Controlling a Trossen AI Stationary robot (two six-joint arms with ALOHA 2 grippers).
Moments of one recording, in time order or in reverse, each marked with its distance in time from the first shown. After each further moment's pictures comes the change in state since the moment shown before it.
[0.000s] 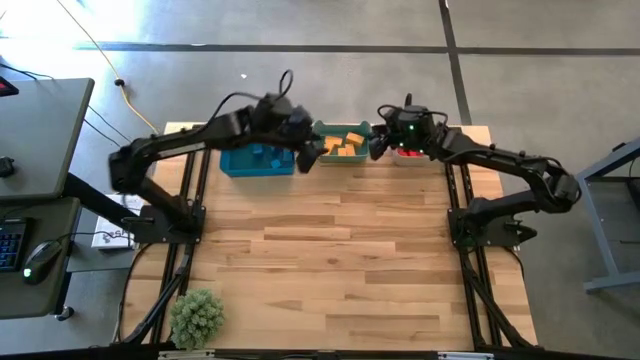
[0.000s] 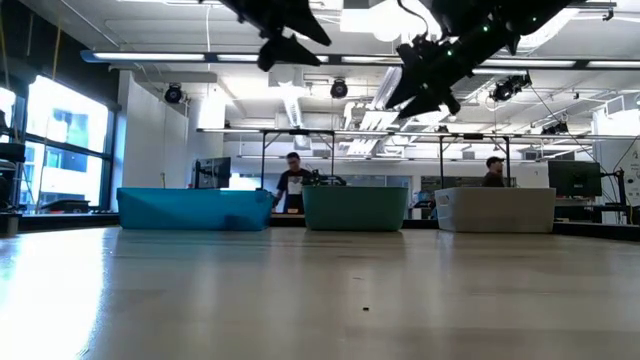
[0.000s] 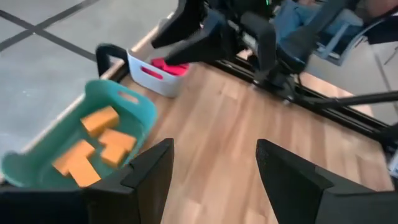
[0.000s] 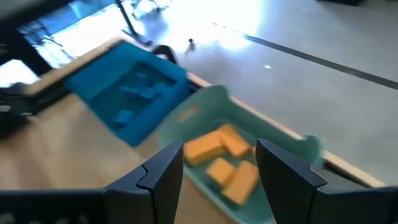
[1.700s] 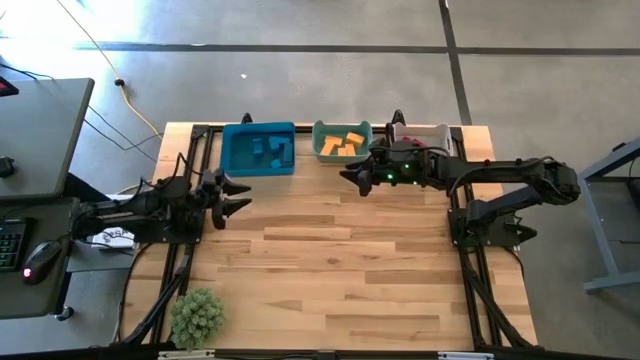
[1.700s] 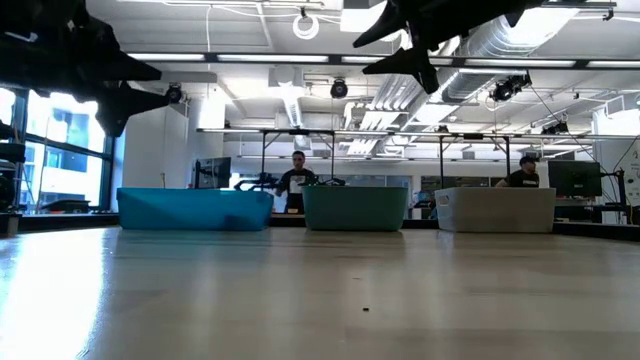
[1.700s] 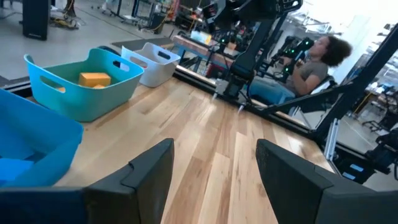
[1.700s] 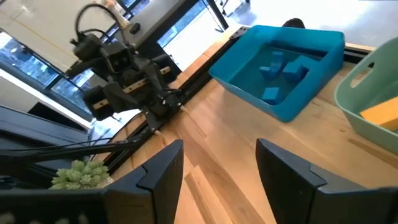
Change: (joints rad) left arm -0.238 -1.470 -1.311 0.286 -0.180 -0.188; right arm 0.393 0.000 0.000 0.147 -0.011 0.401
